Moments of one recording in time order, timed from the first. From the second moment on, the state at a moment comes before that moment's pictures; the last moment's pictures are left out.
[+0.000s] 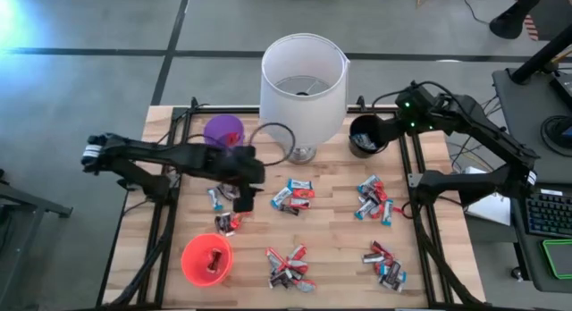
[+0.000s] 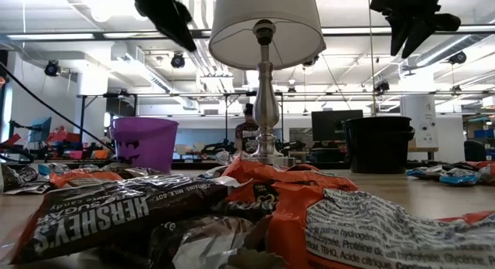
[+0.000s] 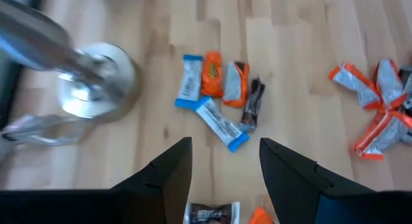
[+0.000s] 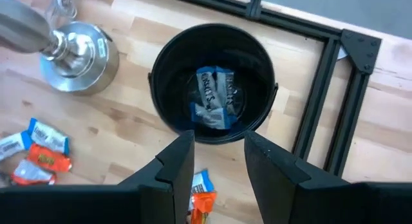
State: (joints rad) left arm -0.10 1.38 1.22 -0.77 -0.13 -0.02; right arm -0.61 1.03 1.30 -1.36 0.16 0.58
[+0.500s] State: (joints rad) left arm -0.09 1.67 1.22 -0.55 0.01 0.06; right arm -0.61 1.03 1.30 -1.42 0.15 0.52
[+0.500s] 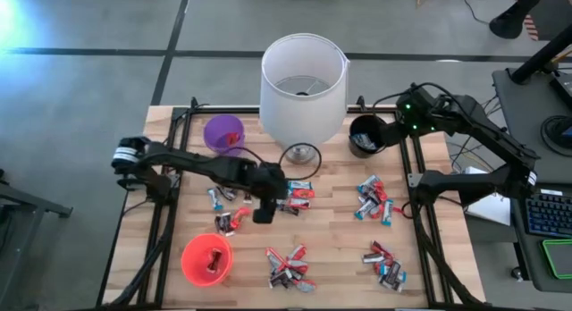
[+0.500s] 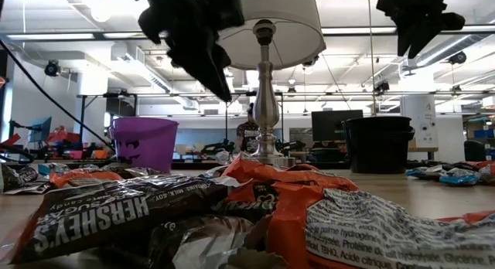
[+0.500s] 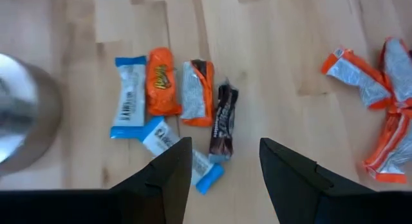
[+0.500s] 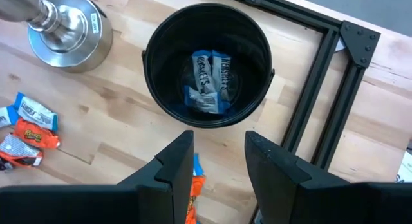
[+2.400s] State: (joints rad) left arm -0.06 1.83 1.22 -0.56 0.16 0.03; right arm -0.61 1.02 1.30 -1.42 0.12 0.52
